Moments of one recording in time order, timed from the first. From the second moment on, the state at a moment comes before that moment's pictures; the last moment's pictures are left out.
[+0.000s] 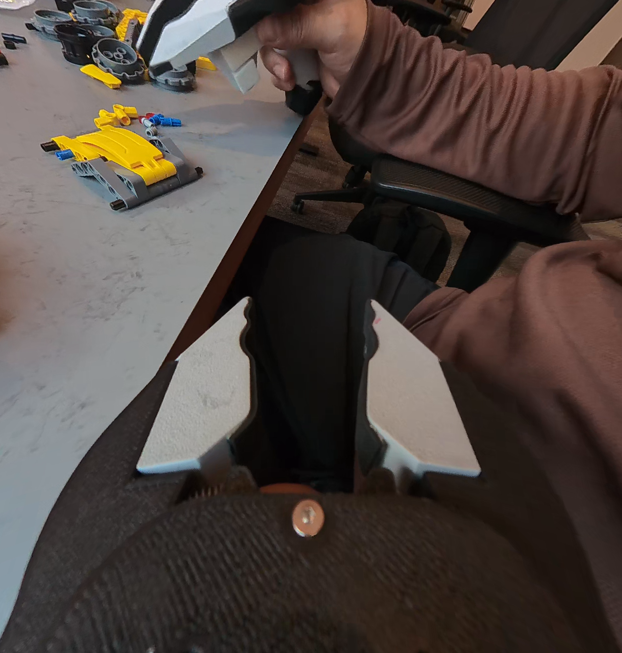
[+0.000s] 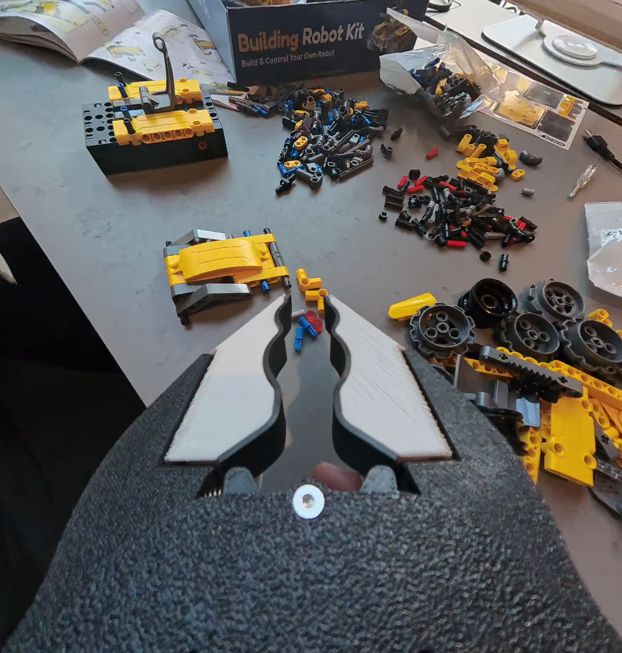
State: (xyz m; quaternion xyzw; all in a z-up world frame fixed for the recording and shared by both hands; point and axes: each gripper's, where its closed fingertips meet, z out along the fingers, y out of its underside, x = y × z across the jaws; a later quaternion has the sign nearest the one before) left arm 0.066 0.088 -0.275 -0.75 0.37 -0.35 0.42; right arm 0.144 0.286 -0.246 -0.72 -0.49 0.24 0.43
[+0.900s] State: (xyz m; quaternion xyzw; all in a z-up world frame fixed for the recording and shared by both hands) left arm 0.061 0.086 -0.273 -0.74 0.37 -0.35 0.43; right arm 0.129 0.297 -0.267 -0.76 -0.55 0.16 0.30
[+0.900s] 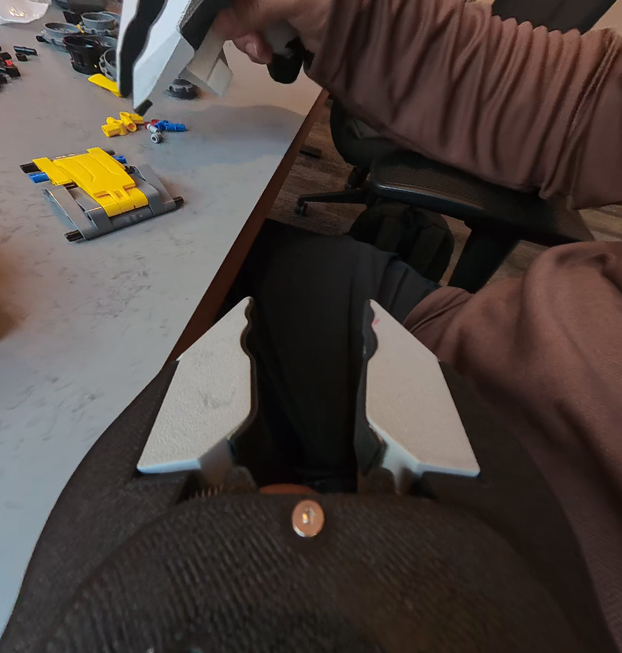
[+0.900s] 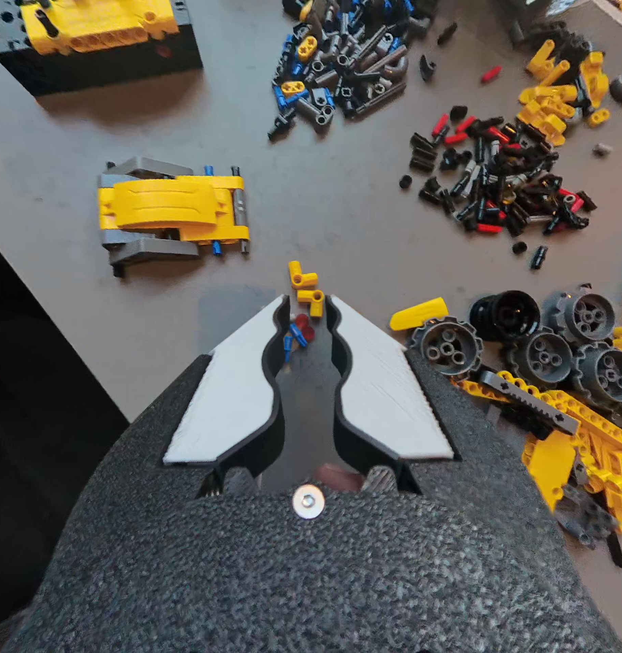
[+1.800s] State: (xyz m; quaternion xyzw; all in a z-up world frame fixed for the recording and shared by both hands) left arm 0.055 0.088 -0.267 -0.74 0.37 -0.34 0.44; right arm 0.118 0.261 -0.249 -0.76 -0.53 0.22 0.30
